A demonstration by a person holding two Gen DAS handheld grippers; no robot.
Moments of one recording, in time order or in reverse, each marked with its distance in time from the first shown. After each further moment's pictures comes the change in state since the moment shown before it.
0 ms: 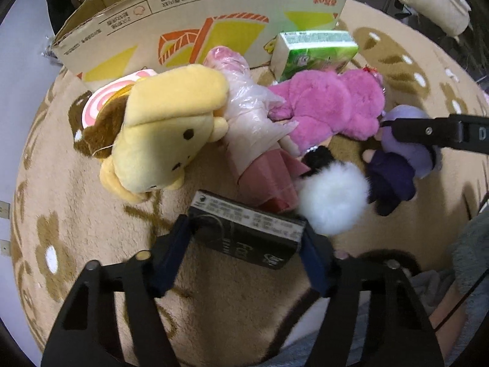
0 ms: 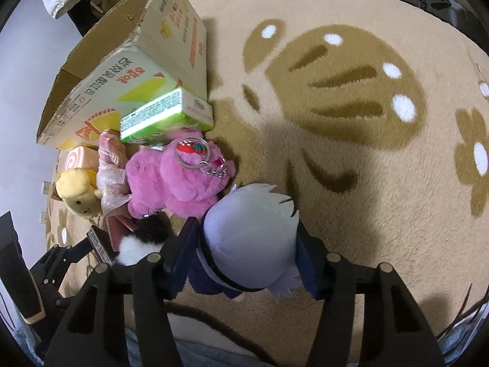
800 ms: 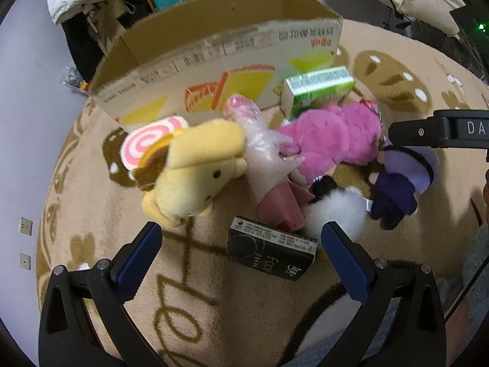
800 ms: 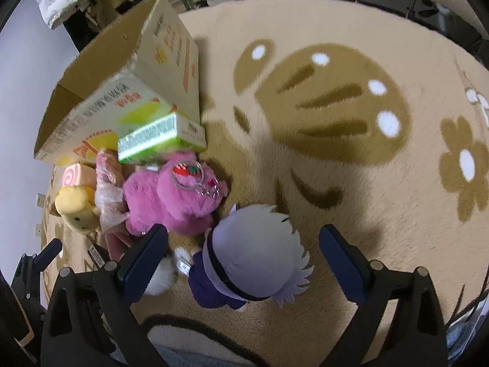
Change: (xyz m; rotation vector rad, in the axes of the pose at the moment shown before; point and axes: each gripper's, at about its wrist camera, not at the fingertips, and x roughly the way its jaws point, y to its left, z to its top) left arm -0.033 -0.013 -0.003 0.045 -0.124 0.118; right arm -0.015 -0.008 0.012 0.028 -0.050 -0.047
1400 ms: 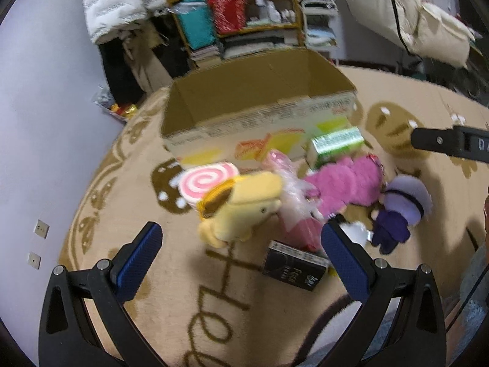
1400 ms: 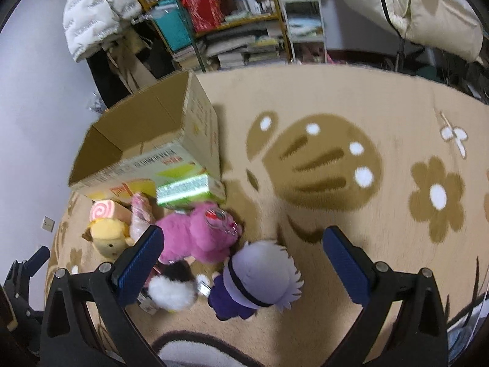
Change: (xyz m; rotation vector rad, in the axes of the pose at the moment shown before) left arm -0.062 0.019 0.001 -0.057 -0.185 0.092; right arm -0.064 0.009 -0.010 -0.014 -0.268 0.013
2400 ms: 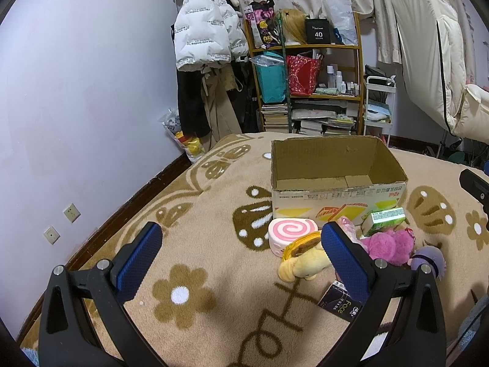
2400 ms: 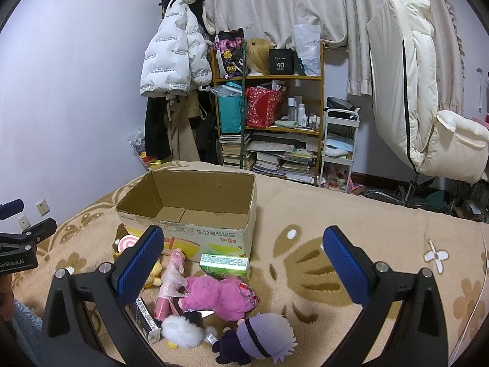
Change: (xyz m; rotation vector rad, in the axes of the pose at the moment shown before) left arm -0.077 0.078 -0.018 -0.261 -0.296 0.200; right arm -0.091 0.065 -0.018 -0.348 -0.522 0.024
